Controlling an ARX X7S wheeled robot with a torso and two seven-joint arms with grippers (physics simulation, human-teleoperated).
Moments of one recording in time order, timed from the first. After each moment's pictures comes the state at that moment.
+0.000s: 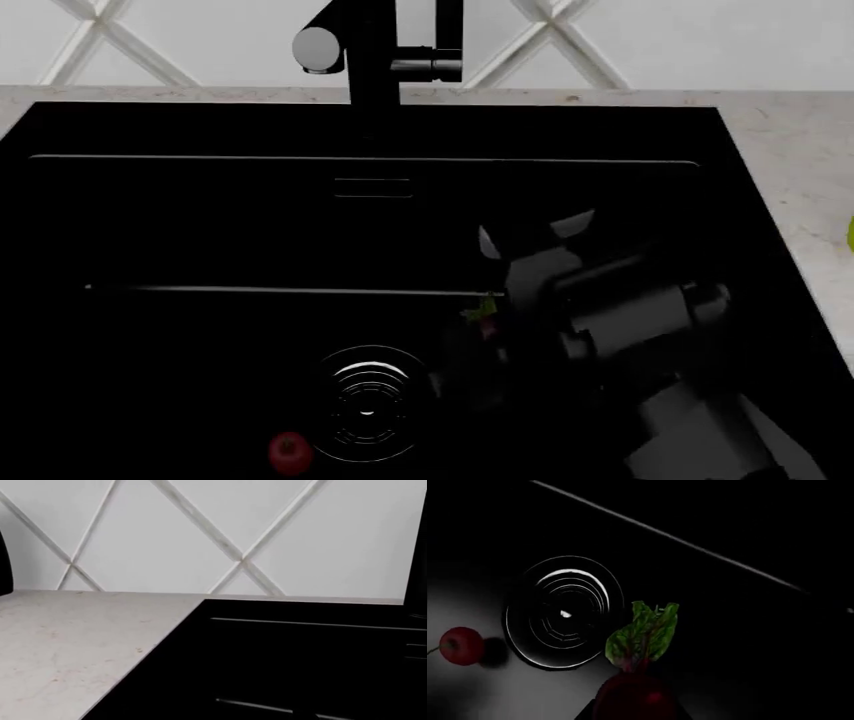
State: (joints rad) left arm -0.29 -0.31 -0.09 0.35 -0.25 -0.63 -0.27; right arm 1.32 0.20 -0.93 0.93 0.75 0.99 -0.24
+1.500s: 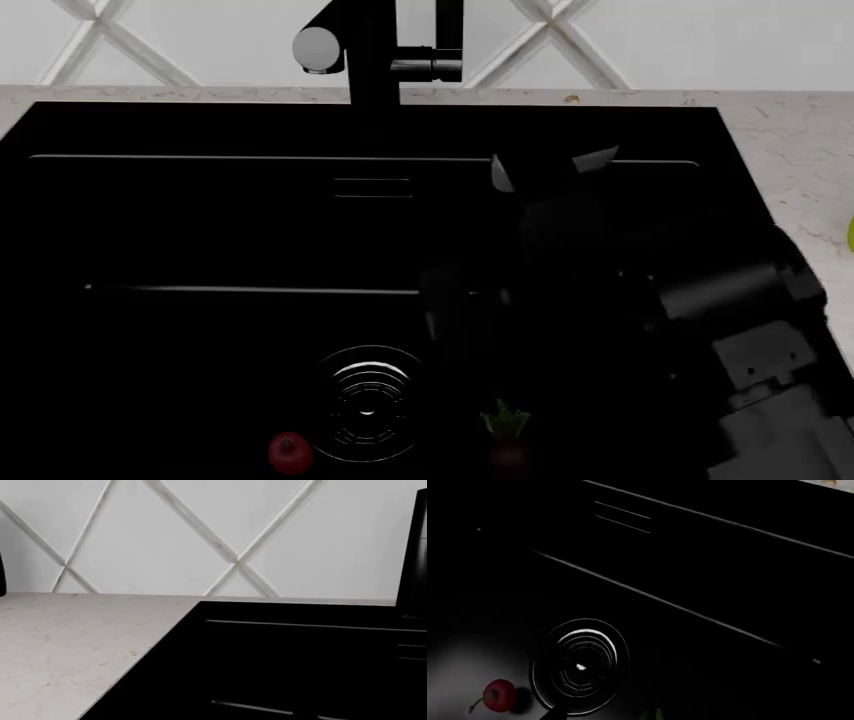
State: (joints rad) left arm -0.29 -0.32 -0.07 0.36 -0.28 -0.62 -0.28; right arm 1.30 0.34 -0.77 0.58 0.88 1.07 -0.06
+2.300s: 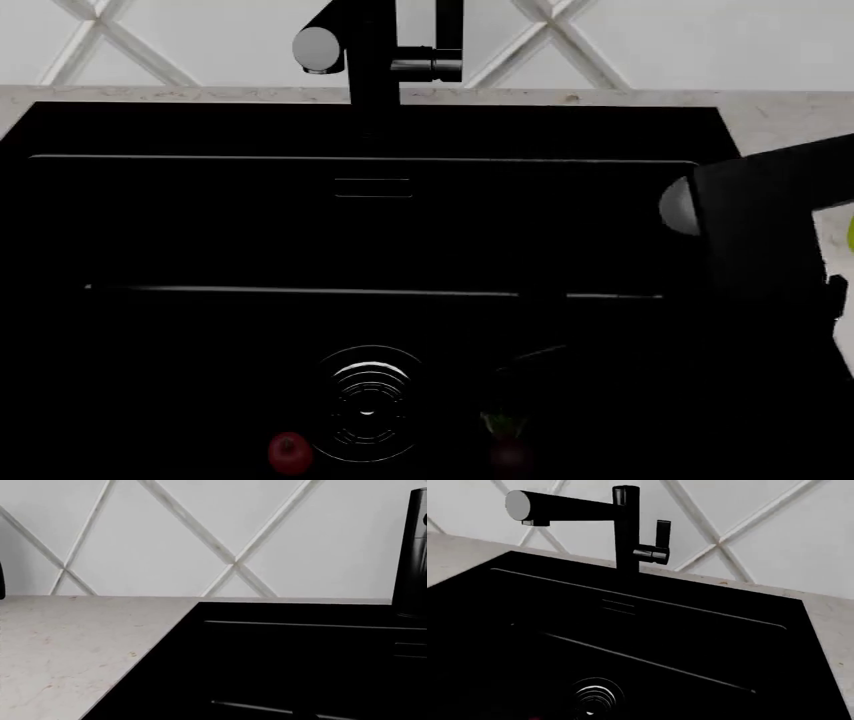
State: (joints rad) left arm -0.28 -0.34 -0.06 0.38 -0.29 -0.63 -0.29; right arm 0.87 0.77 -0.13 -0.45 1.60 1.19 0.63
